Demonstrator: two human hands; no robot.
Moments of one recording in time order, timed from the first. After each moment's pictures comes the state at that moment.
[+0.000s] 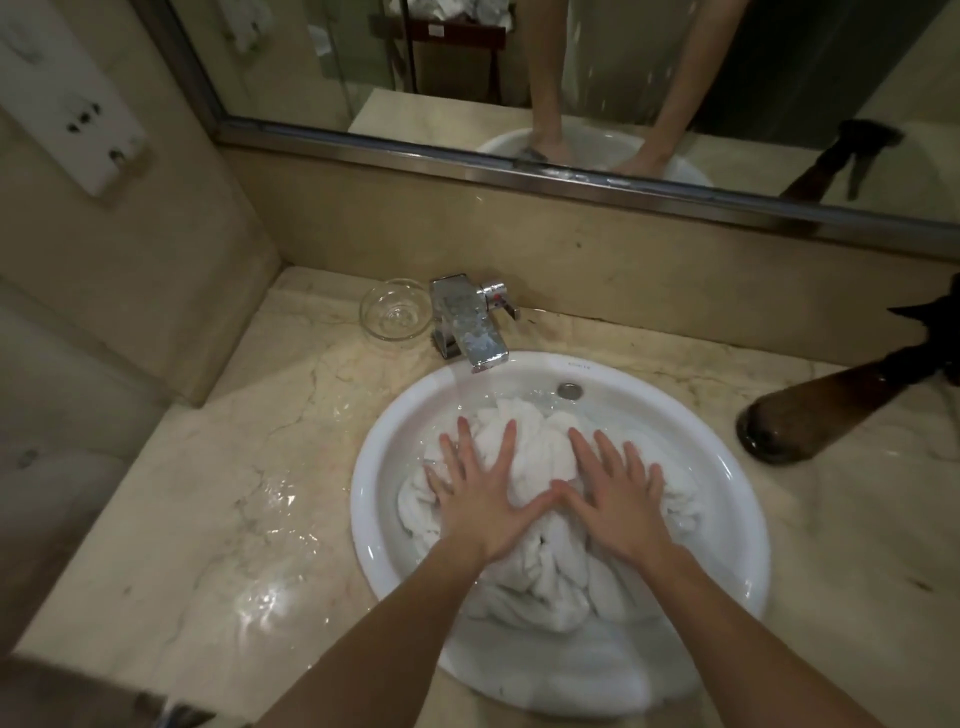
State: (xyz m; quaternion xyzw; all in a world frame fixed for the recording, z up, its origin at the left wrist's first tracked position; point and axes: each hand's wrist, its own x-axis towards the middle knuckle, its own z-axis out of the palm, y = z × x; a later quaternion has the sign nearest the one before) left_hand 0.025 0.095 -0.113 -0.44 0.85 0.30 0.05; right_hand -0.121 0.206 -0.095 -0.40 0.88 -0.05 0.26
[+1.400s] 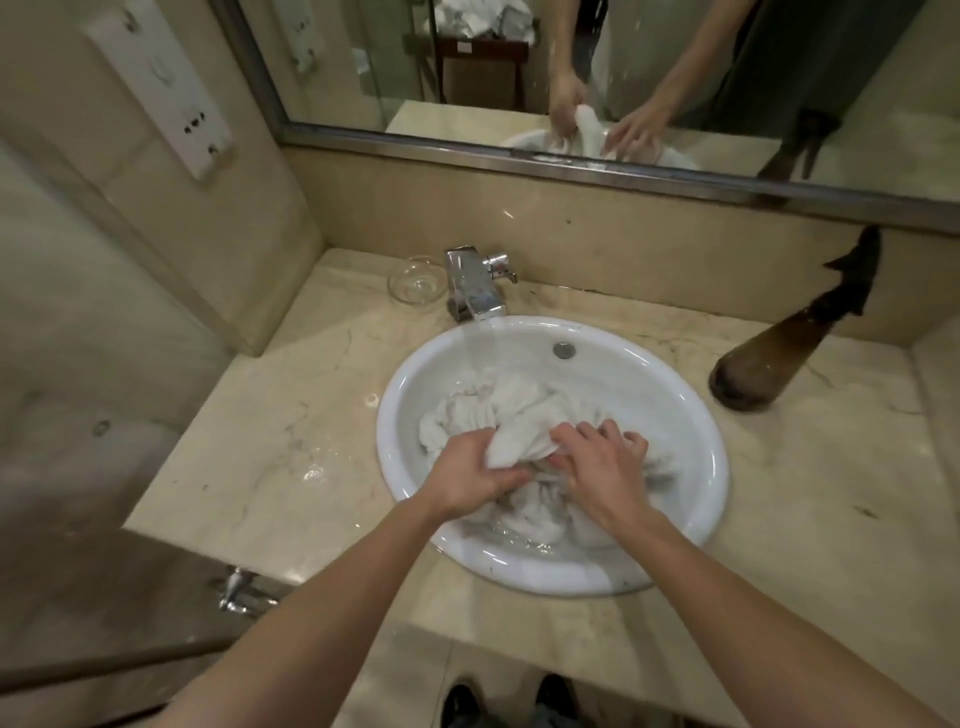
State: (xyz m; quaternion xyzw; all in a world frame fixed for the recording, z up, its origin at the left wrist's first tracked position) left_hand 0.087 0.134 -0.030 -0.36 0.80 0.48 -0.04; right_hand -0.072 0.254 -0.053 -0.50 0.86 -0.09 0.07
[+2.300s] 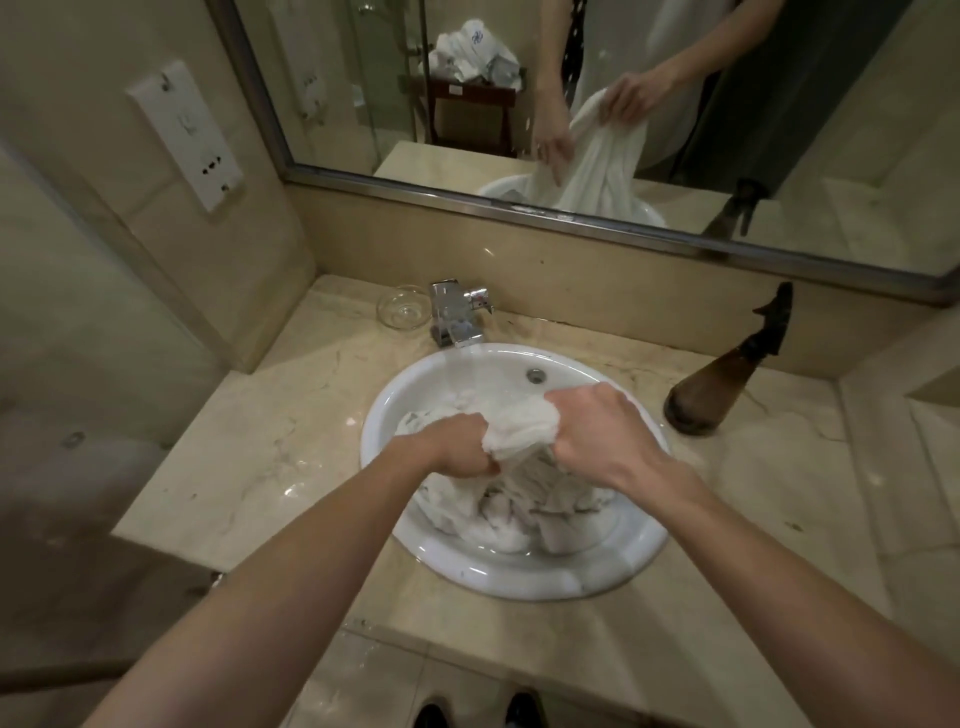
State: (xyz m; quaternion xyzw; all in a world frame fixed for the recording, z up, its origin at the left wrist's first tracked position) left_hand 0.046 0.110 0.042 -0.29 0.89 0.29 0.20; right_hand -0.090 0.251 0.113 -0.57 0.80 -0.12 0.14
